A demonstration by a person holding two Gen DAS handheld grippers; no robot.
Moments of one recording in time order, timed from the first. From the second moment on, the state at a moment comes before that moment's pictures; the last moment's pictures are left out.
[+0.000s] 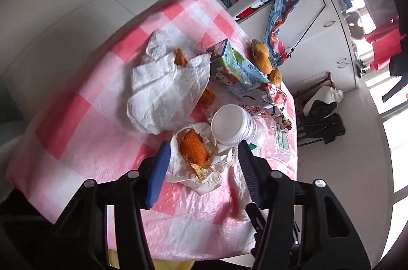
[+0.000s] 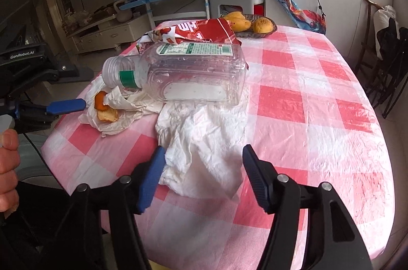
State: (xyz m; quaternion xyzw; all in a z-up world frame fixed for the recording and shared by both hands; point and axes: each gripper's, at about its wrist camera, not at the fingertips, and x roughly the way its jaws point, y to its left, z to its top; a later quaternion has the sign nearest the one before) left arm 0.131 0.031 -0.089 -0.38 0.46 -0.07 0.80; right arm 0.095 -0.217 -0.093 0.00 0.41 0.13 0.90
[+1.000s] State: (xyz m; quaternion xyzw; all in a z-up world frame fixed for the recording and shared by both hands) left arm 0.136 0.039 -0.110 -0.38 0.46 -0.06 0.80; right arm 0.102 -0.213 -0.104 0.01 0.40 0.14 0.90
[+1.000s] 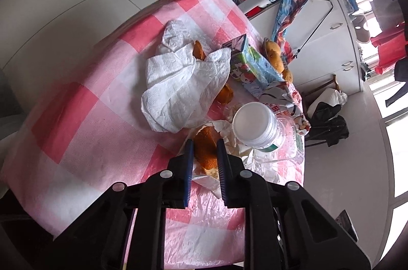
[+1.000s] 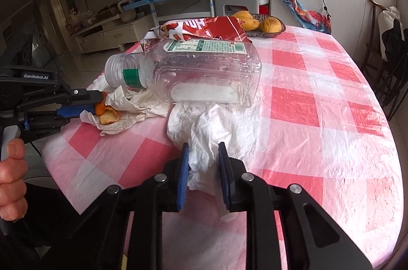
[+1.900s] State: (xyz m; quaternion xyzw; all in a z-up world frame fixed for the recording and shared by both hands) left arm 0.038 0.032 -0.047 -0.30 0.38 -0.12 0.87; right arm 0.063 -0.228 -0.069 0.04 0.38 0.17 0.91
